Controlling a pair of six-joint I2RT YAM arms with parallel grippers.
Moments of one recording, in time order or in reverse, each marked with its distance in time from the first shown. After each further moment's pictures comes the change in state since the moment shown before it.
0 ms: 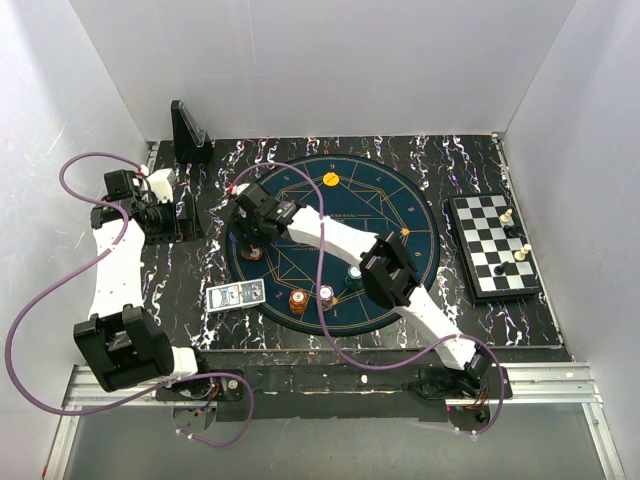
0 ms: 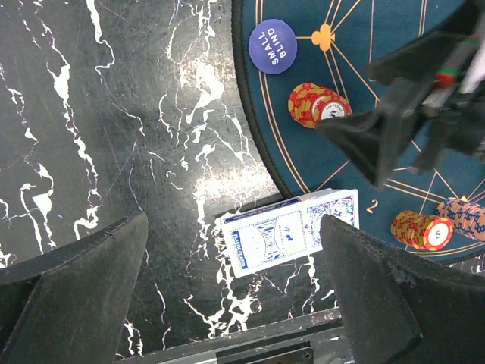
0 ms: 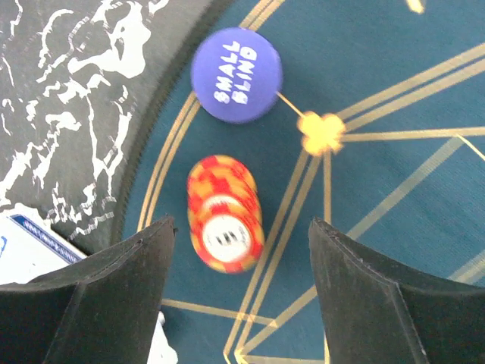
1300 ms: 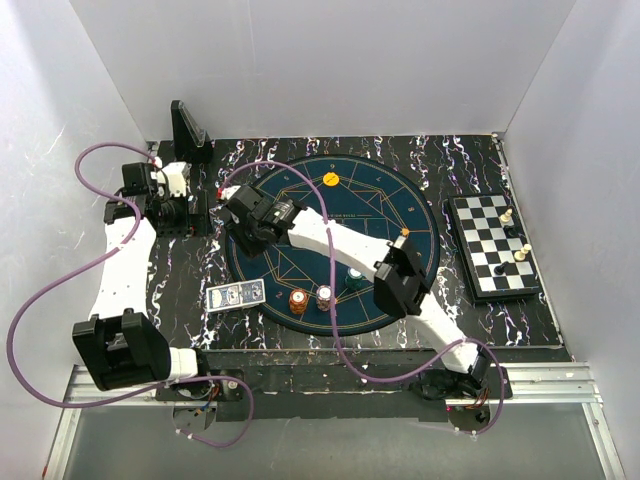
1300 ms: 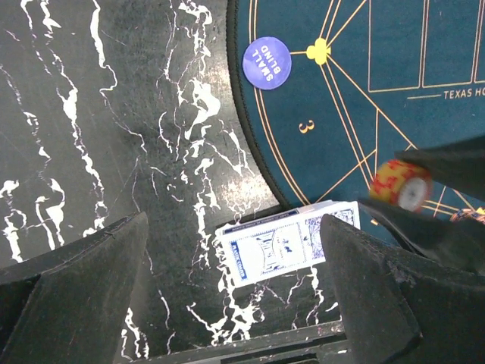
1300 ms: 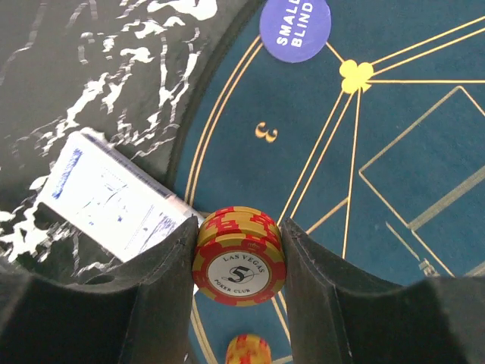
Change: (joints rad) left arm -0.122 -0.030 0.032 0.014 -0.132 -0.042; right arm 0.087 -0.223 -0.072 -0.185 0.077 -0.037
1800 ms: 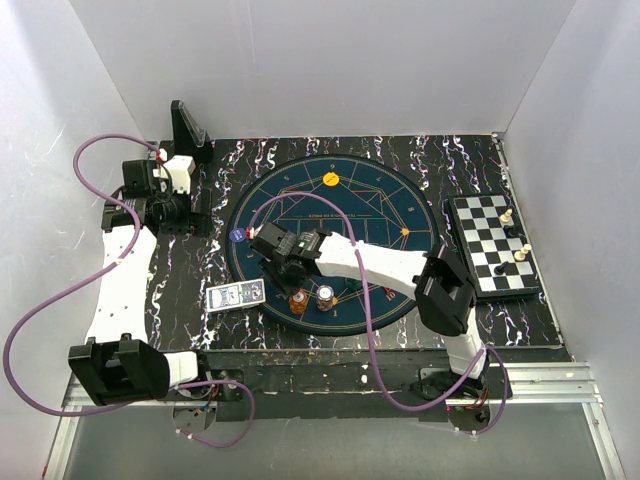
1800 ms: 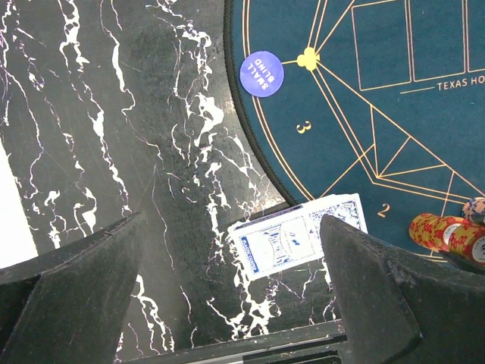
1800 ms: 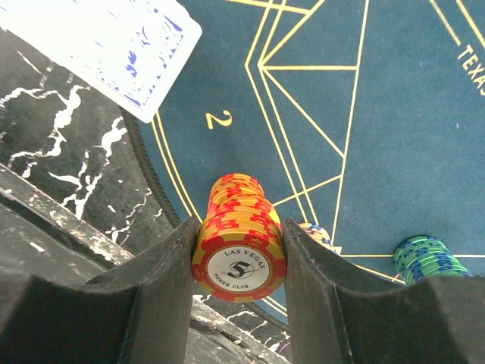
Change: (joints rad) left arm -0.058 -0.067 0.047 -0.035 -0.050 0.050; right arm 0.077 -0.329 -0.595 0.013 0.047 0.069
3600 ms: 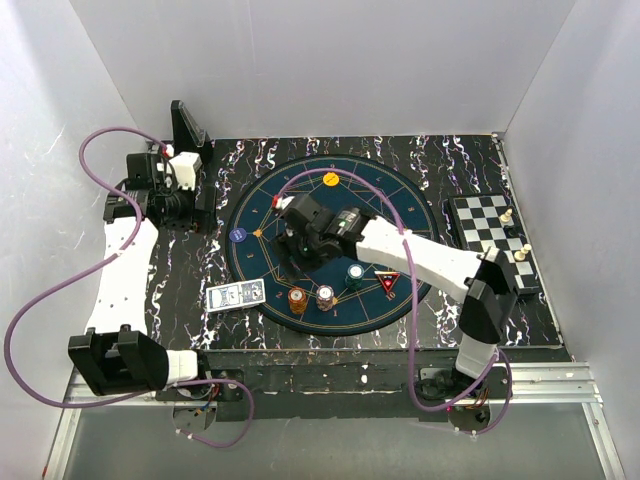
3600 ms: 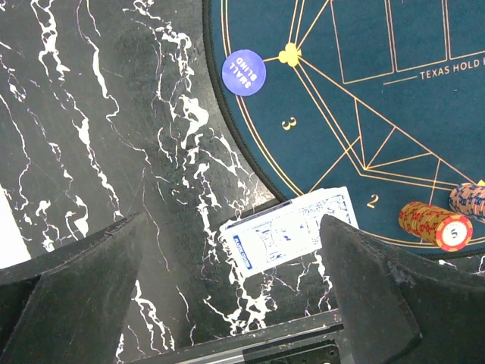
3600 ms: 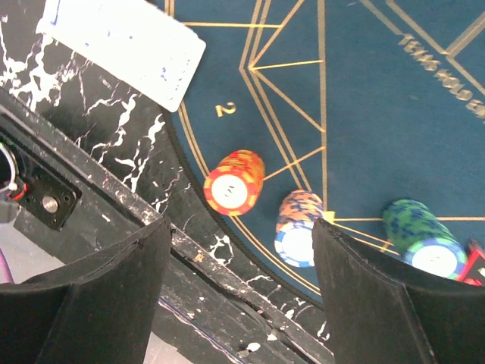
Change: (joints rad) left arm -0.027 0.059 0.067 -0.047 0.027 0.019; right arm -0.119 -0.241 -0.049 -0.010 -0.102 0.074
